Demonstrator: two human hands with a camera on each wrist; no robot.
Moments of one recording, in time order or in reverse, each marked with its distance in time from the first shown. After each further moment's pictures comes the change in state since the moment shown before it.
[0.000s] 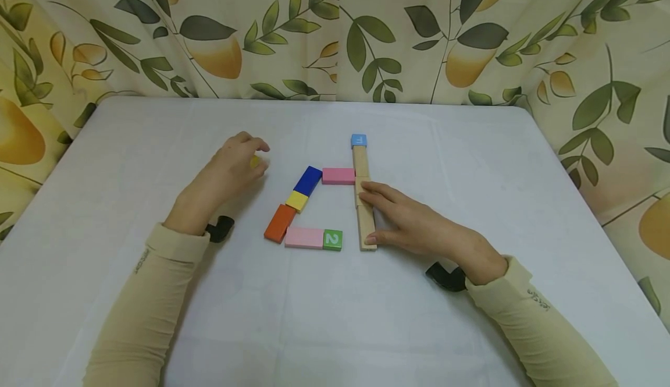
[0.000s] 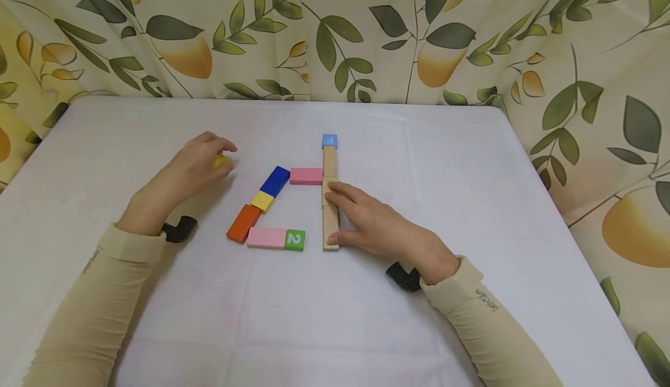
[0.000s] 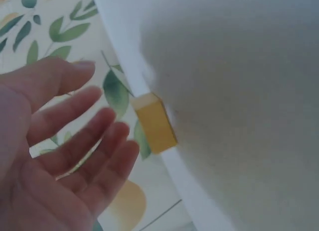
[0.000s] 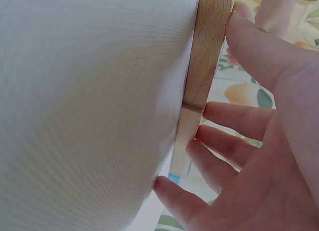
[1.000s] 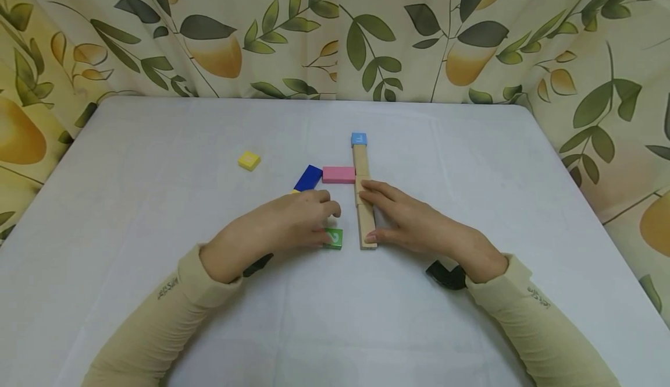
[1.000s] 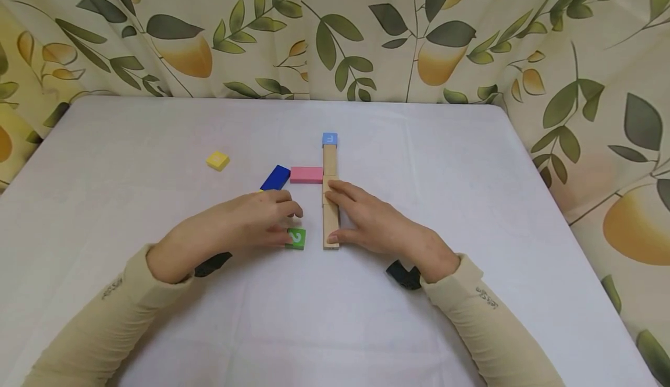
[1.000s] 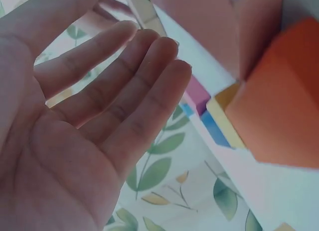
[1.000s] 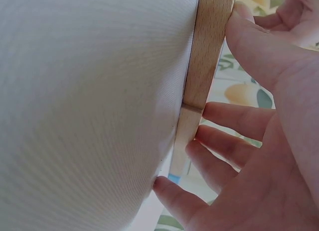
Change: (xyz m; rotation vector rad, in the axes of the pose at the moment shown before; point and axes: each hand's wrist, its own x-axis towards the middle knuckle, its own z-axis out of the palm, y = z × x) left_hand -0.035 0.101 0.032 0.199 -0.399 0.408; right_hand 0.001 0.002 0.001 0.006 0.003 -0.012
